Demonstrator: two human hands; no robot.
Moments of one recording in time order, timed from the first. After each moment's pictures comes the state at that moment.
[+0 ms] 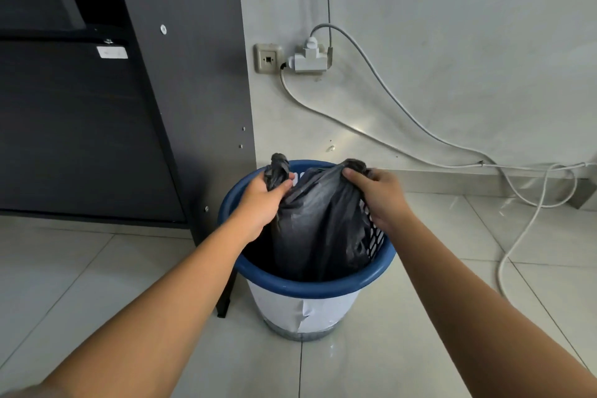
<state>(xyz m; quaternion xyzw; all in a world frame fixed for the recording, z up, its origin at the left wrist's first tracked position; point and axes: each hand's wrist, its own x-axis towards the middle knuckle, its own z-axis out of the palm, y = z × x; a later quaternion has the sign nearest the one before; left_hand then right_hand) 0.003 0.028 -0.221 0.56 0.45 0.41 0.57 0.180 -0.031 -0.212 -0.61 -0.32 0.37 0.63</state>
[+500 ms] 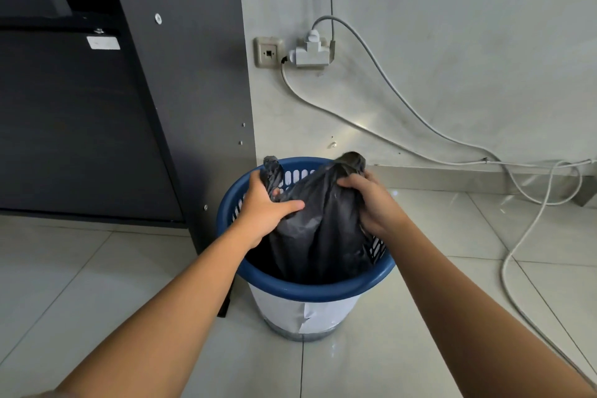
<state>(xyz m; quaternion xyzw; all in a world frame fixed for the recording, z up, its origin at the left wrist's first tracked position) 0.000 0.036 -0.247 0.61 0.48 0.38 0.50 0.182 -0.013 -0.240 -0.48 -0.27 0.55 0.63</state>
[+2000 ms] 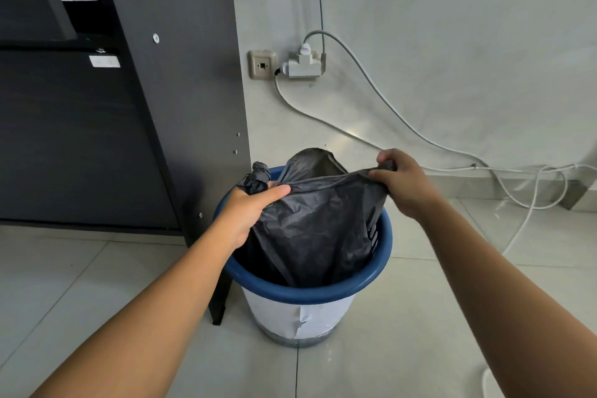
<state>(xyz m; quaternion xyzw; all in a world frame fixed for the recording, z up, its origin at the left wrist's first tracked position) -0.010 0.029 -0.221 0.52 0.40 0.41 0.63 0.229 -0.039 -0.190 -0.62 -0.42 0.31 0.58</state>
